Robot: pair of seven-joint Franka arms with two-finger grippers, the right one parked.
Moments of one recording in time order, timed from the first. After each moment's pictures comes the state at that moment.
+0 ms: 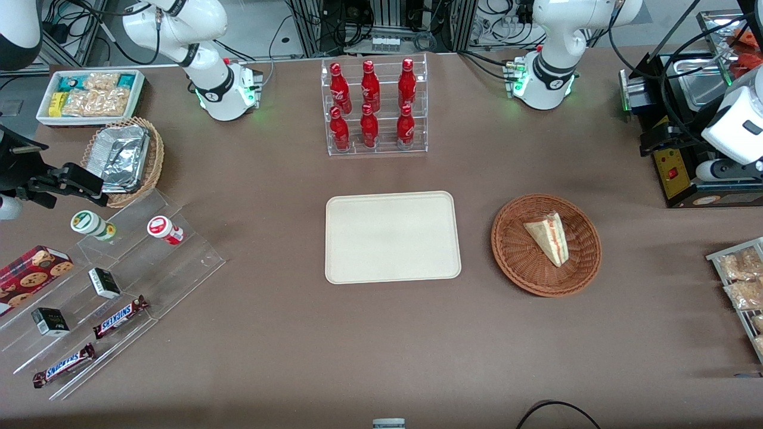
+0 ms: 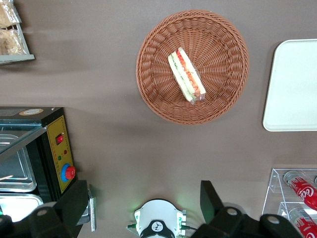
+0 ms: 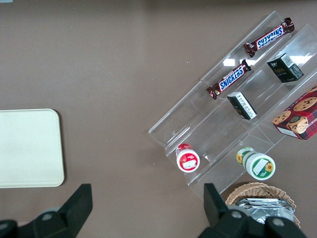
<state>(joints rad) -0.04 0.01 0.00 -1.54 0.04 1.34 -0.04</state>
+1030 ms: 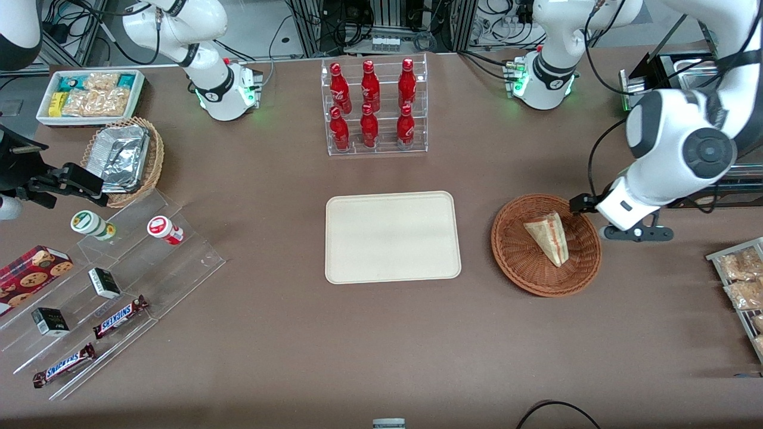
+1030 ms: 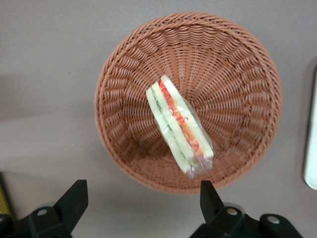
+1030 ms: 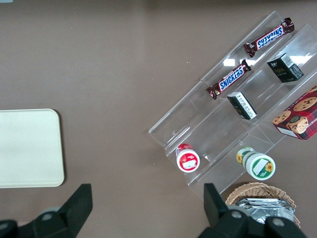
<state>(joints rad) -0.07 0.07 -0.02 -2.12 0.04 2.10 -0.05</state>
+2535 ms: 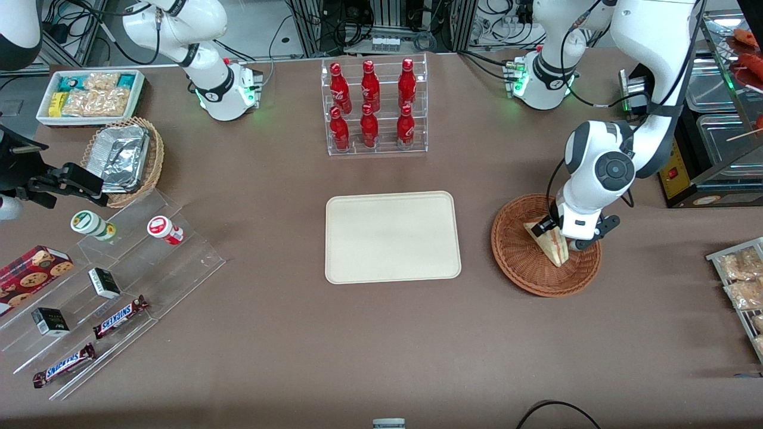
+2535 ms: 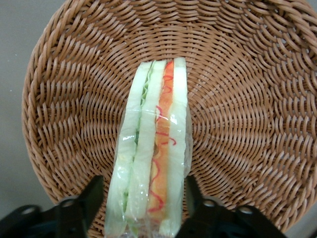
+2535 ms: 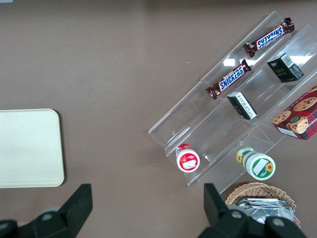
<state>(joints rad) -0.16 0.20 -0.02 -2.30 0.03 2.43 -0.78</state>
